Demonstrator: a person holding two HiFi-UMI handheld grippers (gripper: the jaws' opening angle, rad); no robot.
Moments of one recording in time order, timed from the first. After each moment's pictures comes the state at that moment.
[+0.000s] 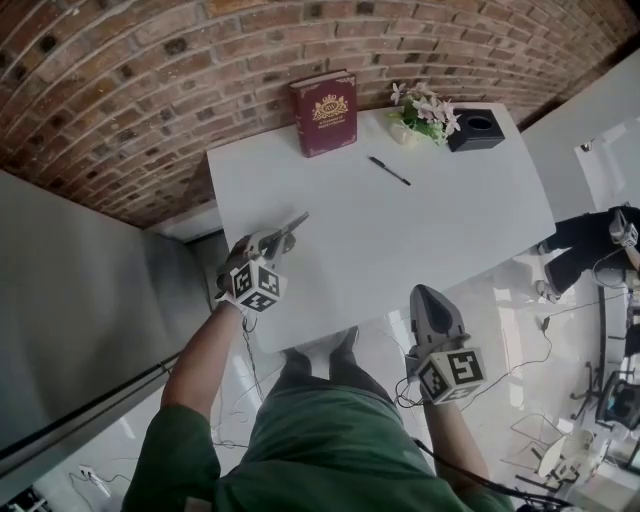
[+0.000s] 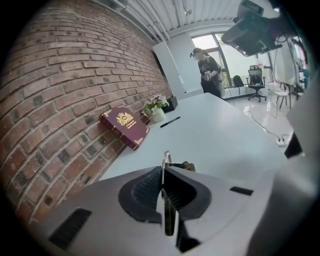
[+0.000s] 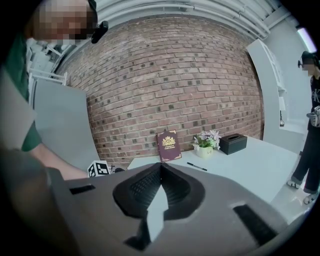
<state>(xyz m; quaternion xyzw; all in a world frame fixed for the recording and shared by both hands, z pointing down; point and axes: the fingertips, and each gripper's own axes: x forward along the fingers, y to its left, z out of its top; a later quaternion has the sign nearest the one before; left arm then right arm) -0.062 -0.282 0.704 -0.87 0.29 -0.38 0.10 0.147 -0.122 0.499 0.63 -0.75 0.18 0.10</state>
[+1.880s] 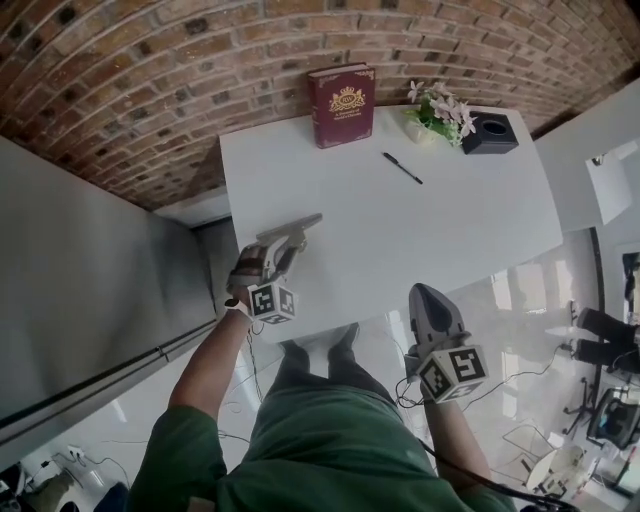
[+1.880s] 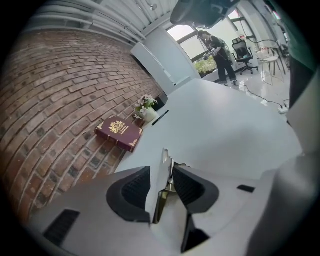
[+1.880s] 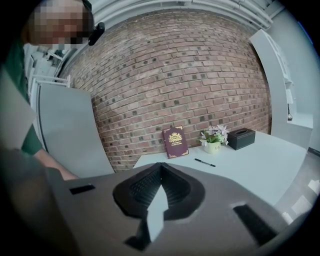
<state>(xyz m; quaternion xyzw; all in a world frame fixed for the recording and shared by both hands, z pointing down) -0.059 -0.234 0.735 -0.83 0.29 -0.42 0.23 0.133 -0.121 0.511 0.59 -0.77 0.21 0.10</state>
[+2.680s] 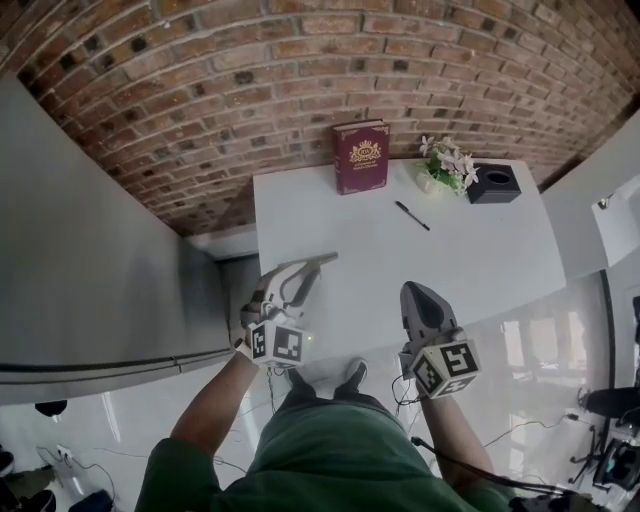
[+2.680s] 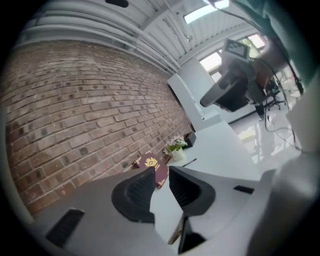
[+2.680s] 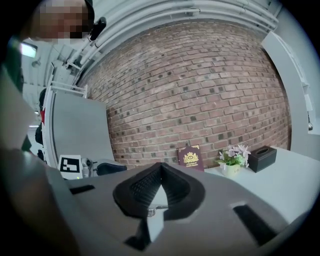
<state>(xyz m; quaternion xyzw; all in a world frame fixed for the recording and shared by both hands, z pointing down) -0.049 -0.203 0.512 -0.87 0.40 -0.23 0.18 0.103 -0.160 0.450 0.54 -0.83 0.14 0.04</state>
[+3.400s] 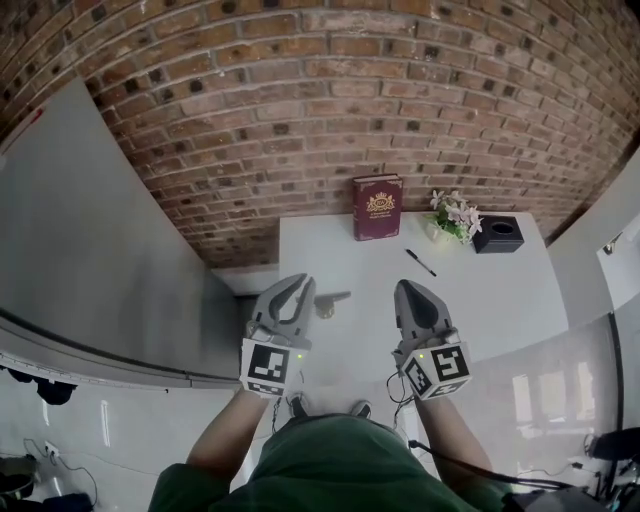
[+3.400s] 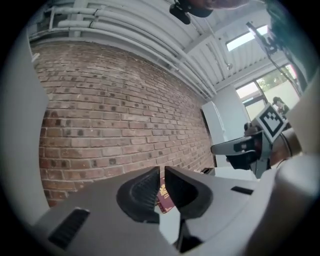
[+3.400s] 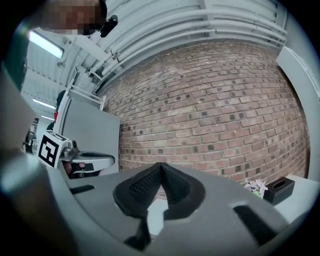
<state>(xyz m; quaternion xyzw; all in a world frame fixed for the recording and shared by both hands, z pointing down) -0.091 -0.186 0.362 -0.85 0.52 -0.04 0.09 0.066 -0.183 0.358 0.50 -0.87 0.02 -0.02</state>
